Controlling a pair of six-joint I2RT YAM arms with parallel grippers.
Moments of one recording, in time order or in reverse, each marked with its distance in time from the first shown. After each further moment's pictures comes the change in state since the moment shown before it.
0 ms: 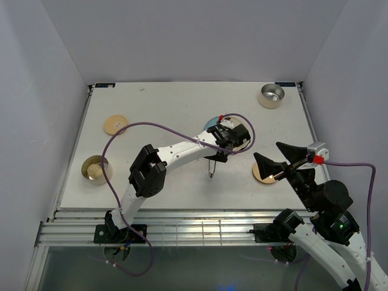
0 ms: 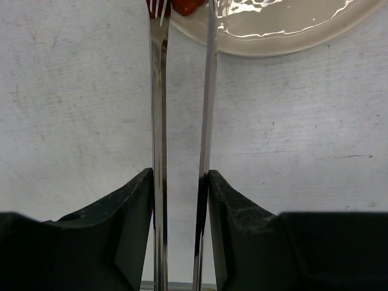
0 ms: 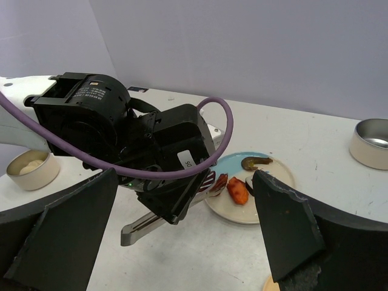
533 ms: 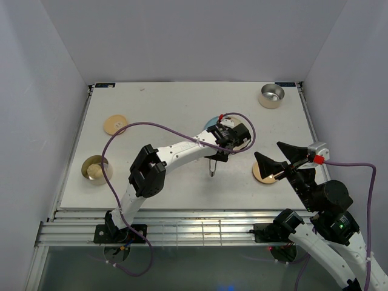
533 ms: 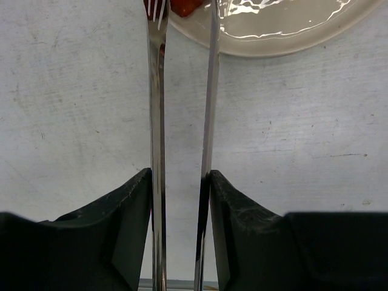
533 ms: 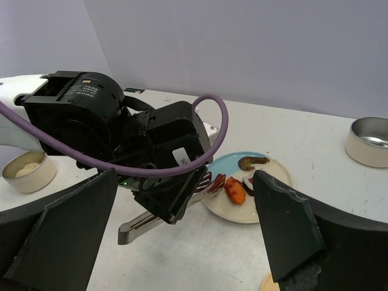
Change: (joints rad) left arm -0.001 0.000 0.011 -0.016 0.002 -0.009; right arm 0.000 0.000 0.000 0.000 0.015 0.000
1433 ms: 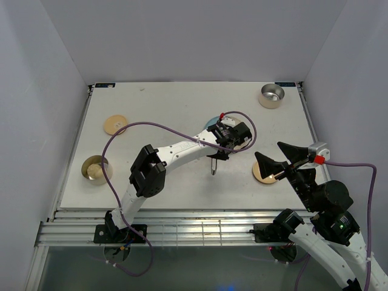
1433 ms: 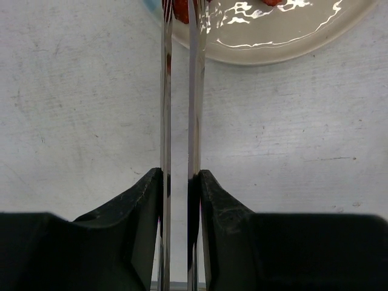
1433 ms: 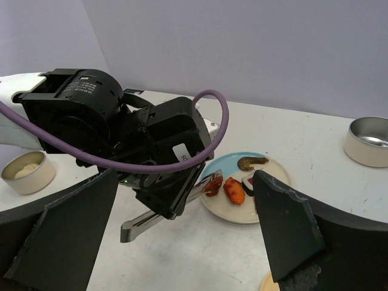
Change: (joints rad) left arm -0.001 0.008 0.033 -0.003 -0.007 0.003; right arm 0.002 -0.003 0.000 -0.001 0.008 0.000
